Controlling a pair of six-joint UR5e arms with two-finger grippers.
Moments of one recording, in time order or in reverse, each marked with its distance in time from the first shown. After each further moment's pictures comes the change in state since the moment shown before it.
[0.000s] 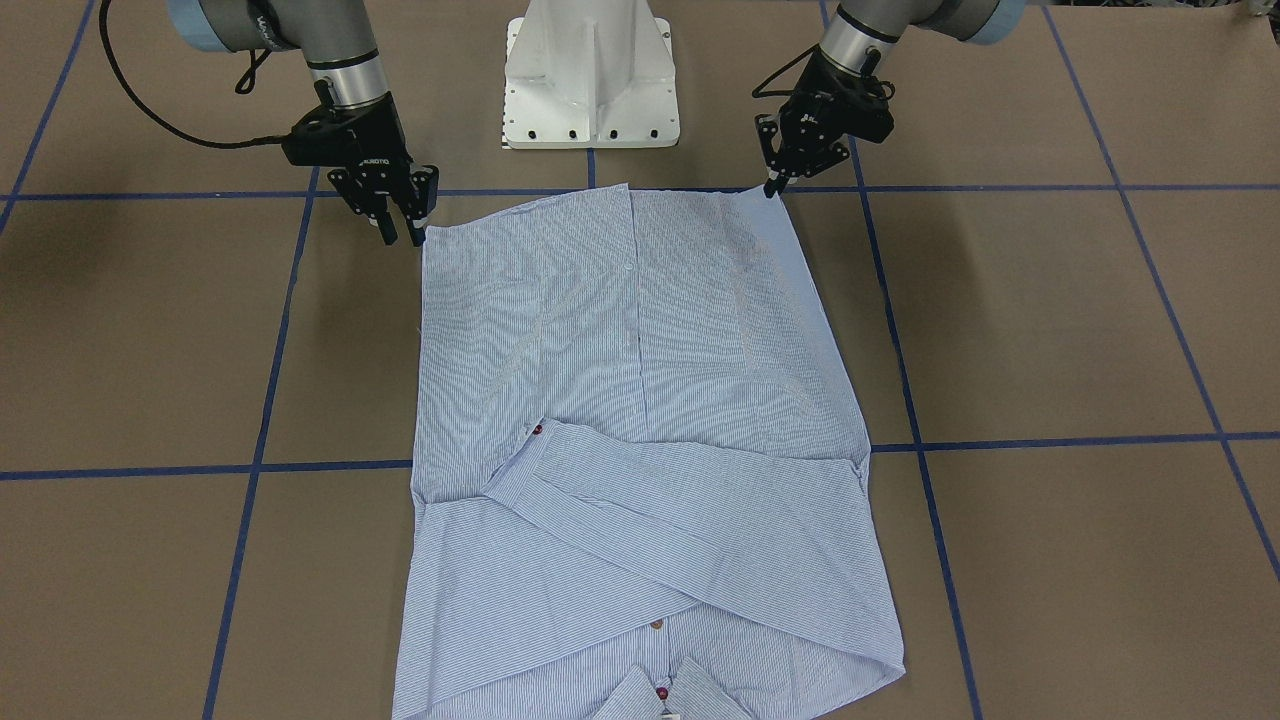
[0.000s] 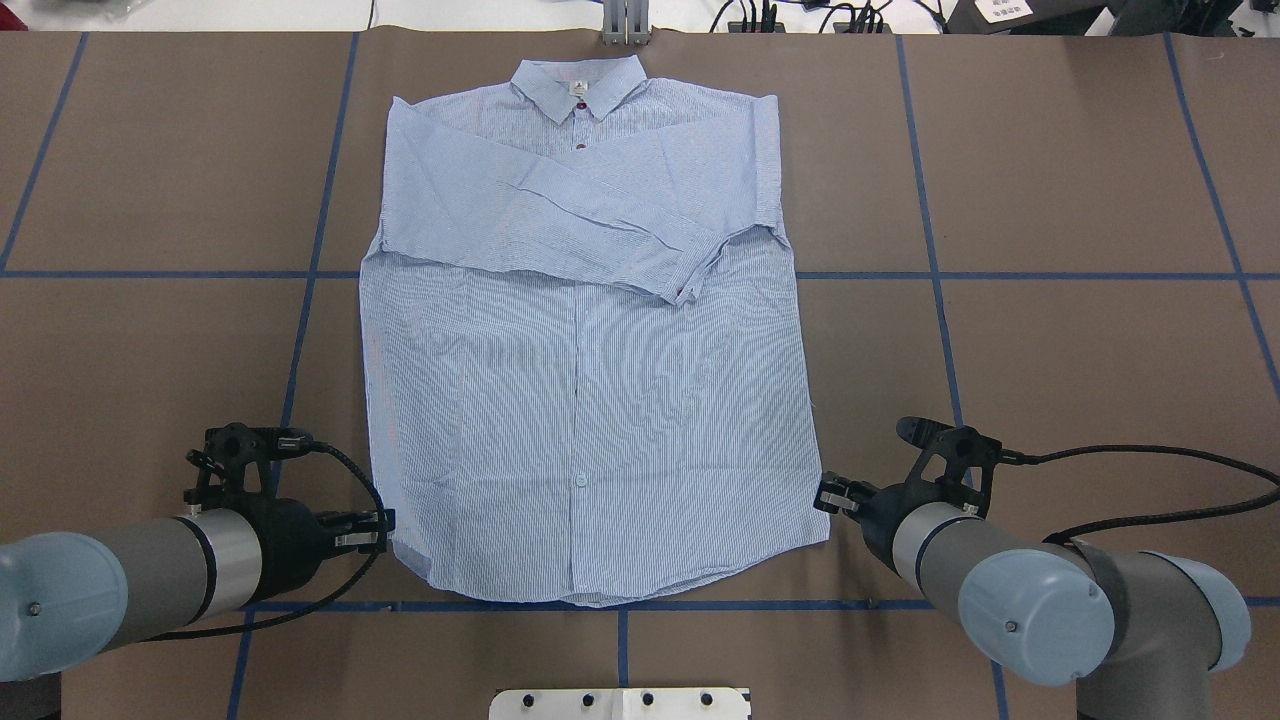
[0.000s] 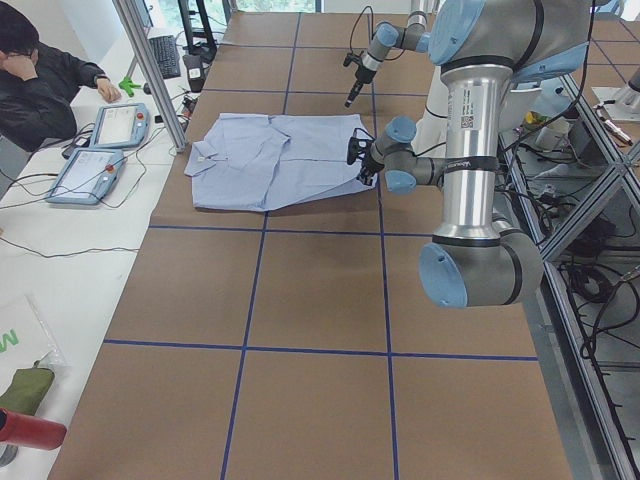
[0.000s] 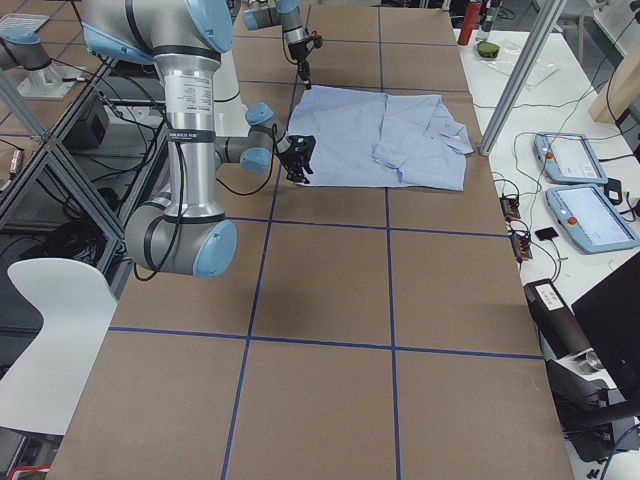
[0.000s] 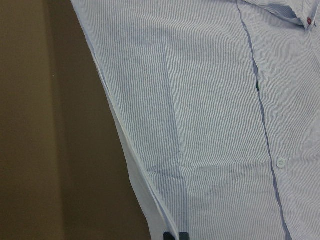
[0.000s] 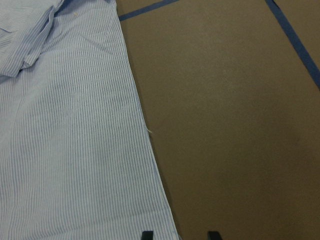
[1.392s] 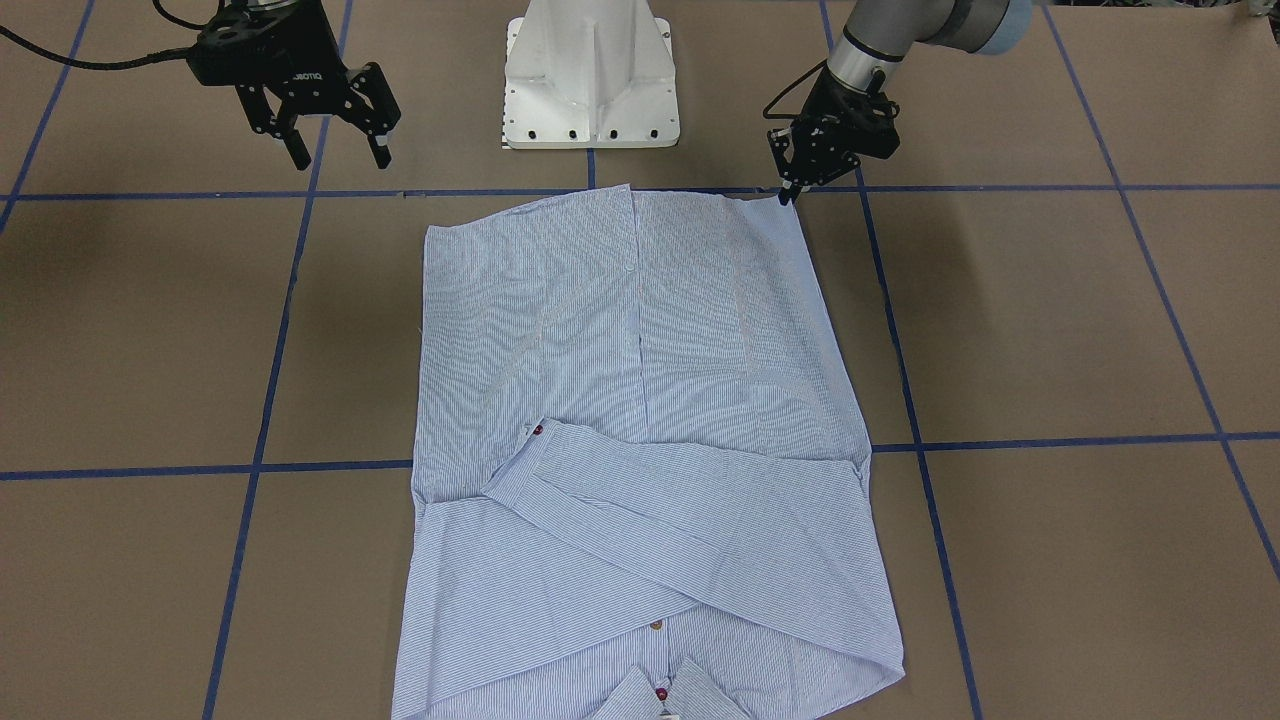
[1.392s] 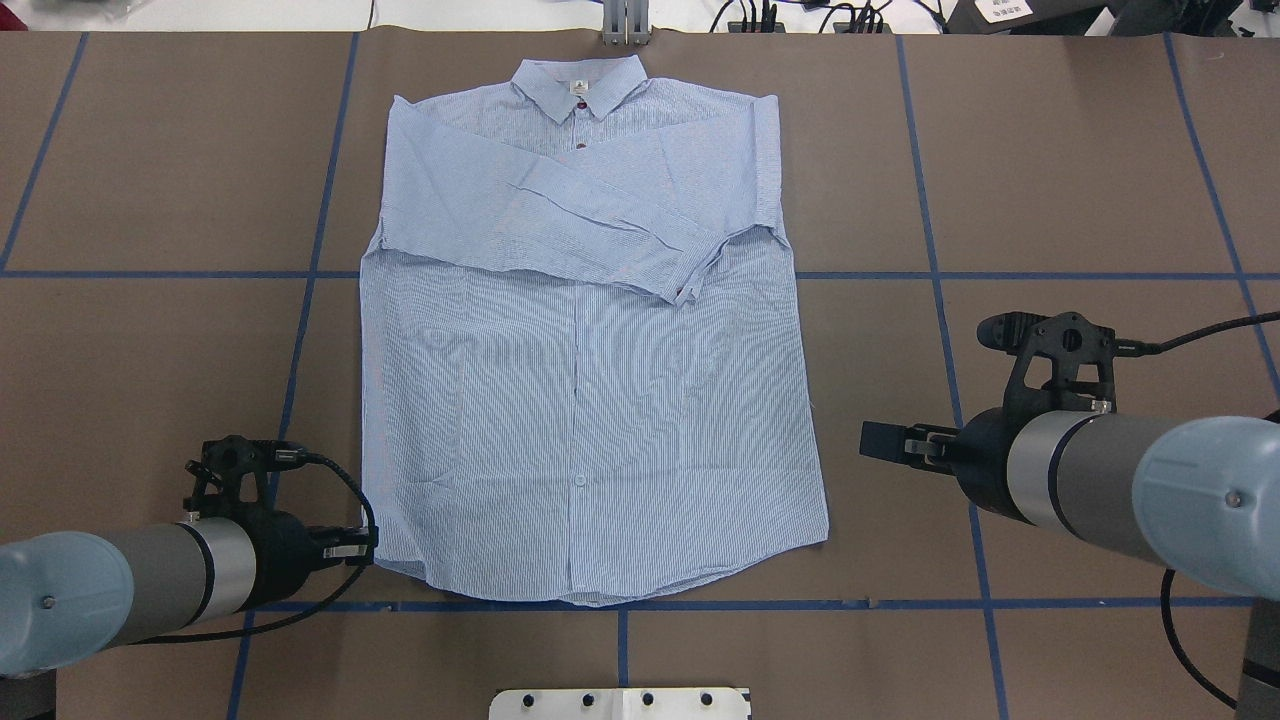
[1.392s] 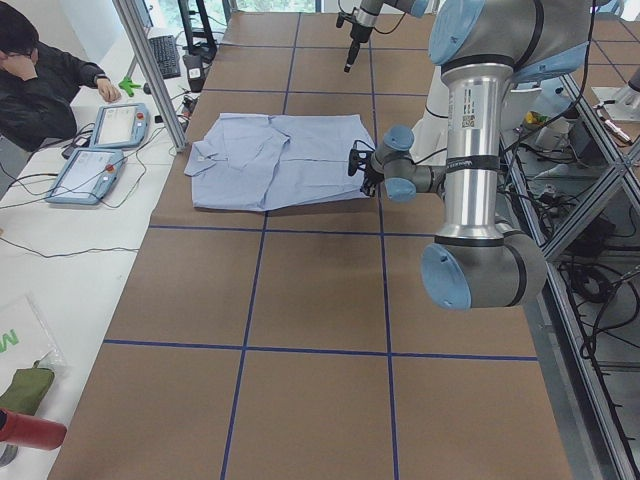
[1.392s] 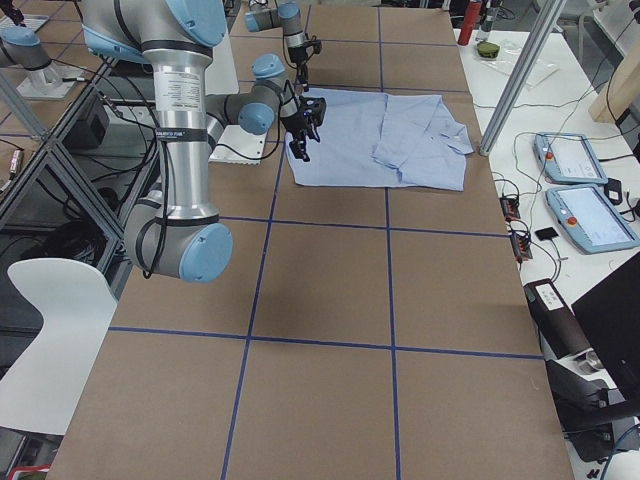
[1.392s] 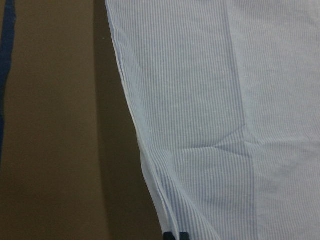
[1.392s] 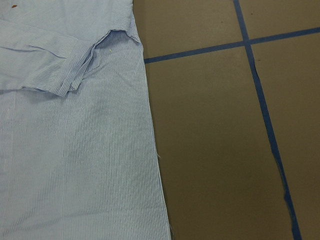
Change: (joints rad) left arm 0.000 0.022 0.022 0.007 -0.049 -0.009; right arm 0.189 -0.028 0.329 -0.283 0.260 -0.241
